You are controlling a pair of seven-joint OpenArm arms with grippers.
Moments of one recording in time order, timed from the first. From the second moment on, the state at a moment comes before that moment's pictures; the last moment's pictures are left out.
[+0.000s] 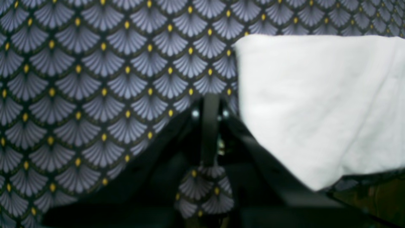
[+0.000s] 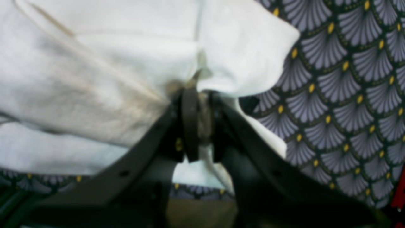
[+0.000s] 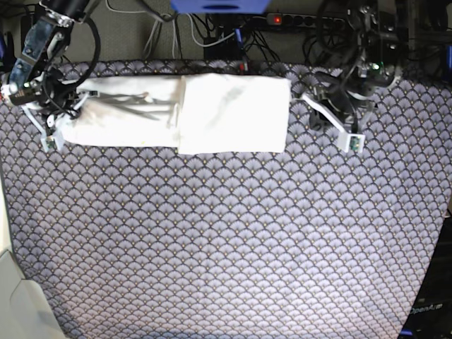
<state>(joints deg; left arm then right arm) 20.7 -10.9 -6.1 108.8 -24.7 -7.7 48.2 -8.9 4.5 35.3 98.8 6.8 39.5 -67.3</state>
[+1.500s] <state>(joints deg) 25.6 -18.4 -24.6 107.3 -24.3 -8.0 47.3 -23.7 5.9 25.5 114.4 6.3 39.7 -43.0</state>
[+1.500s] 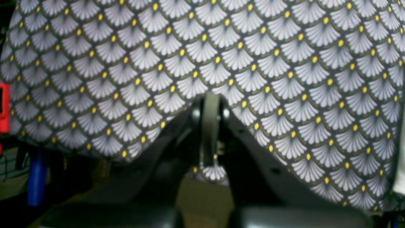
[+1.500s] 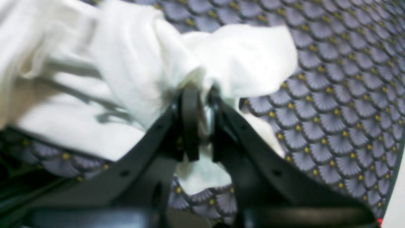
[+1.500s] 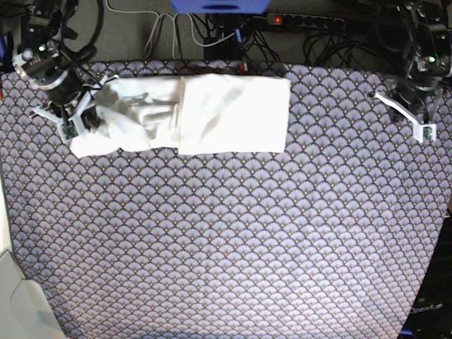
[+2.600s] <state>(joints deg) 23.7 -21.3 -24.6 102.8 -20.4 -8.1 47.5 -27.4 8.4 -0.1 116.7 6.1 39.7 -38.8</state>
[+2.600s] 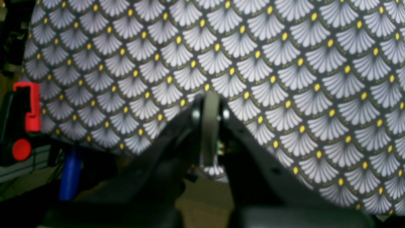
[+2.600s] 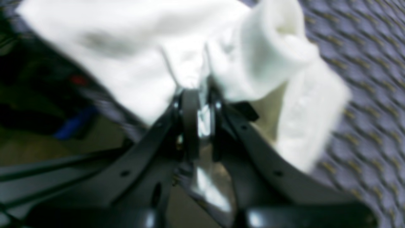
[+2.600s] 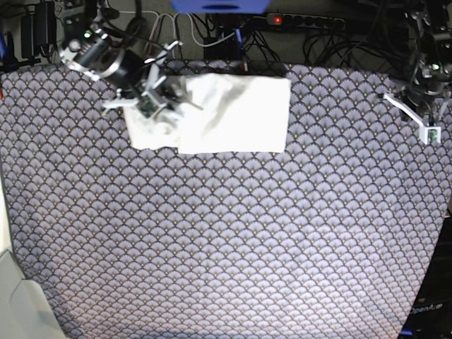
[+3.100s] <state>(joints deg) 24.0 -20.9 -24.6 102.8 -20.8 -8.1 47.5 -15.9 3.3 -11.4 116.5 6.1 39.7 -52.5</state>
